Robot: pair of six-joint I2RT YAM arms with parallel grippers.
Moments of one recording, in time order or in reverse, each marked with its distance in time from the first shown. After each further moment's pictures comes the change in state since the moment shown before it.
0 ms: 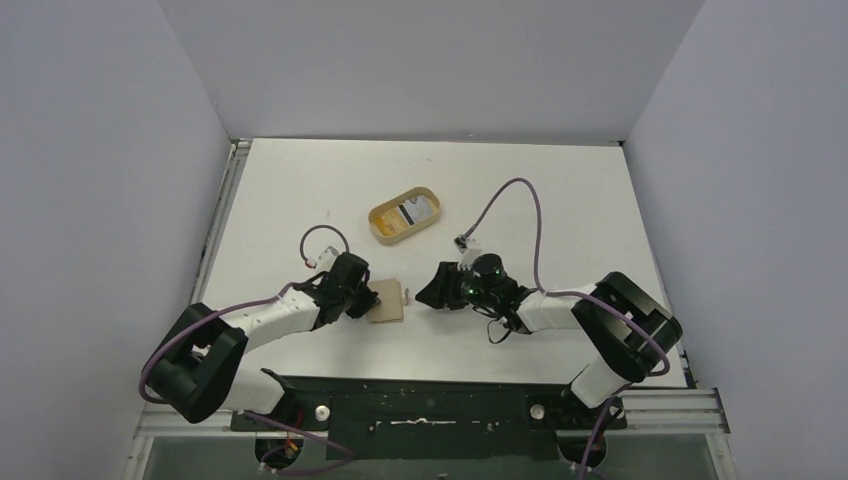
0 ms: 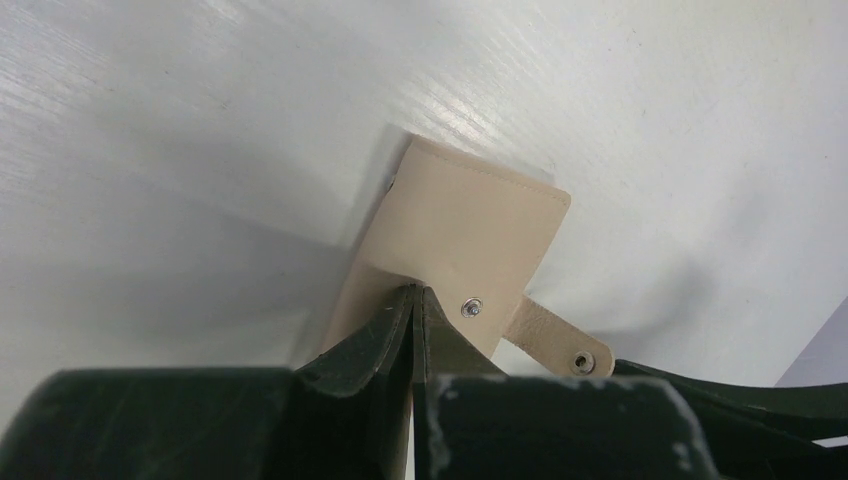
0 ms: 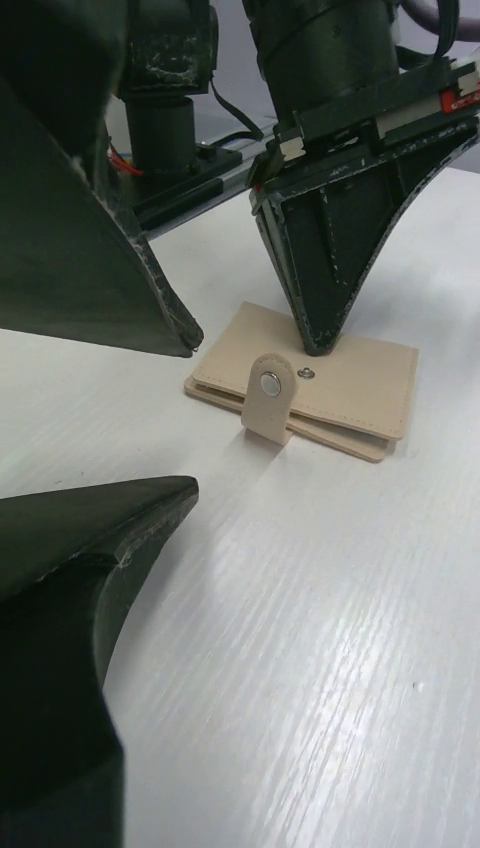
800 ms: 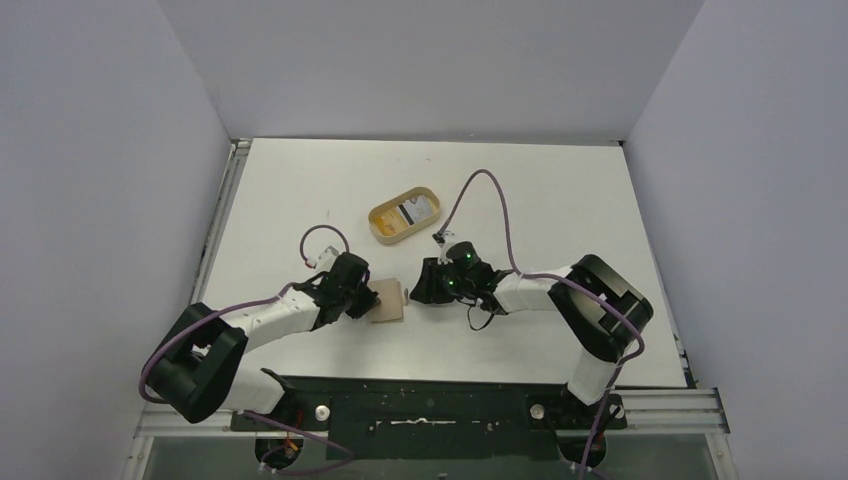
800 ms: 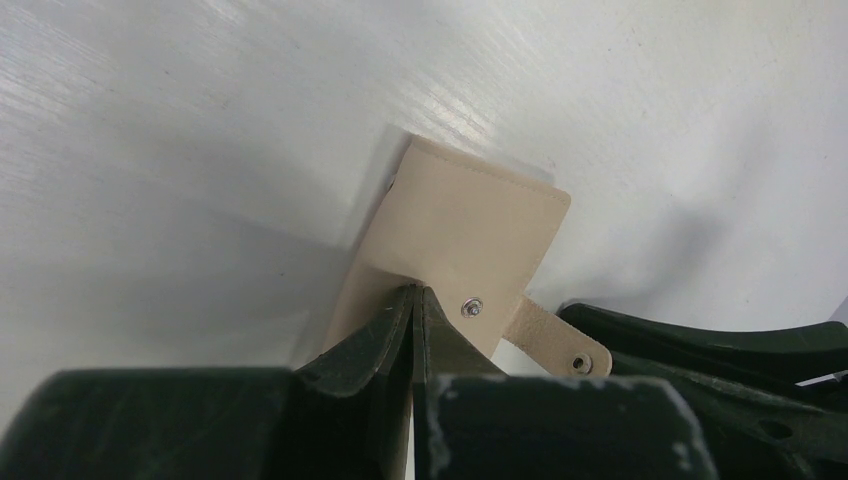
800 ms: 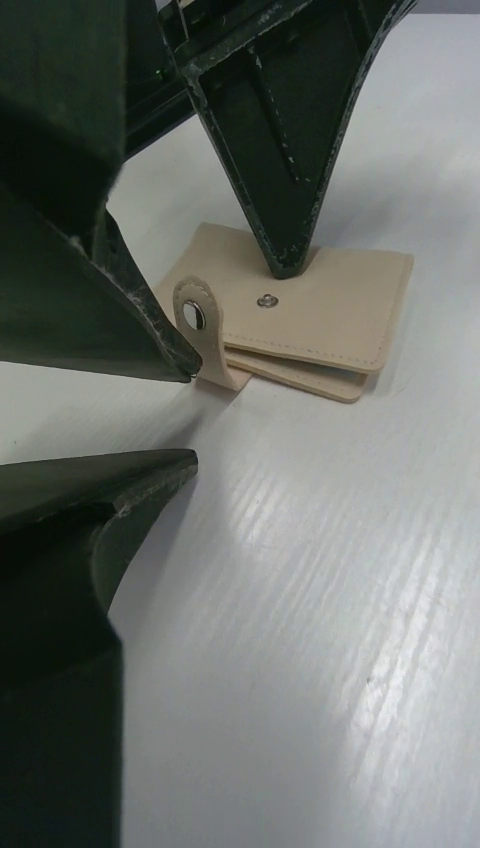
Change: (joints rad) left arm 0.000 0.001 -0.002 0.006 -0.002 0.000; right arm 0.032 0.132 0.219 -0.282 0.074 -0.076
